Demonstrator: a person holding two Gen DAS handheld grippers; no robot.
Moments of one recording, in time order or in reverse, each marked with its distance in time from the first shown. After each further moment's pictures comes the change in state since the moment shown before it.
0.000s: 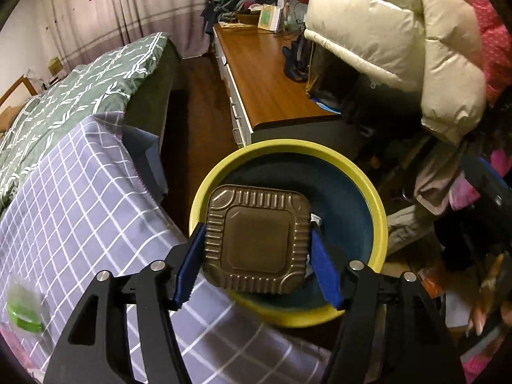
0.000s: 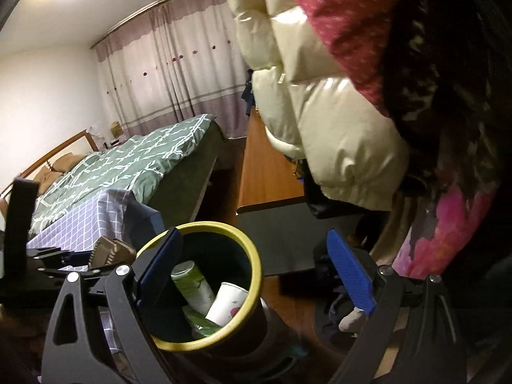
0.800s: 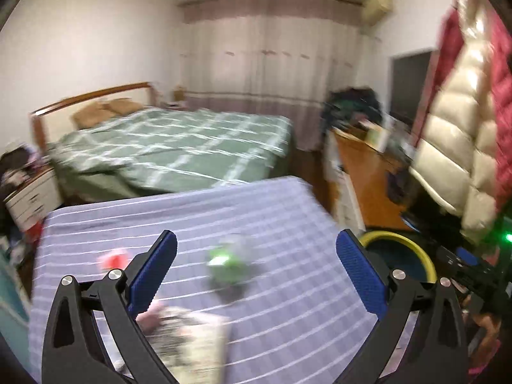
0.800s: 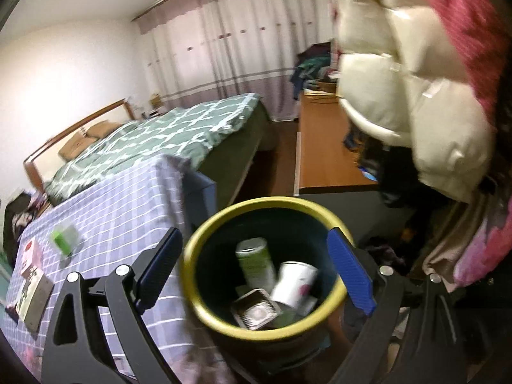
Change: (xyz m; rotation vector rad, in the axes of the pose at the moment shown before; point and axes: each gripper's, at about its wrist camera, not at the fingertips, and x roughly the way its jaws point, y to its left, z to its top) left arm -0.245 0.190 -0.159 -0.415 -0.494 0.369; right arm 0.003 0.119 -0.023 -0.171 0.088 0.180
